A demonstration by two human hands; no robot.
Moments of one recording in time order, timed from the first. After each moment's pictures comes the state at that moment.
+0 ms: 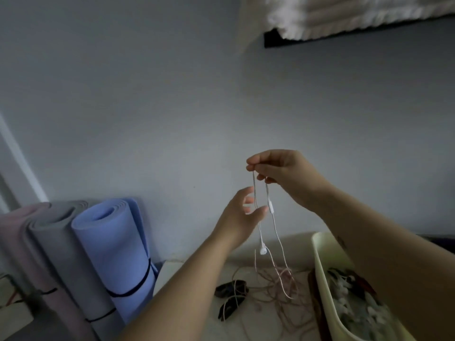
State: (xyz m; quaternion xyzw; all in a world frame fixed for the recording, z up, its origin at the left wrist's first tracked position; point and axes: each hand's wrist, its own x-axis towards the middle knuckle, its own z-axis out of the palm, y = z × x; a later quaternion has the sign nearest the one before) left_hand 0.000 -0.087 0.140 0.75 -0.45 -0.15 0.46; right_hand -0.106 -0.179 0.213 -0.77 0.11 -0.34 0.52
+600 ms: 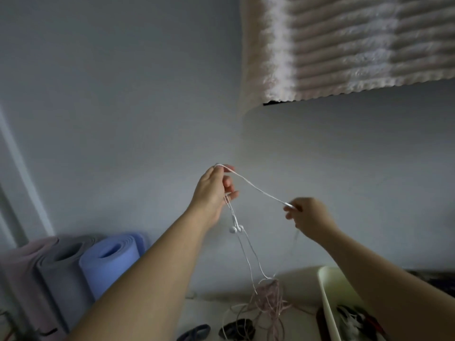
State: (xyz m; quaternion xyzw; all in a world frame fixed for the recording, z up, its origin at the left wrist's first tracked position) left_hand 0.028 -0.093 0.264 0.57 -0.31 -0.20 0.74; right_hand -0.097 -0.245 0.183 -0.81 0.37 -0.32 0.32
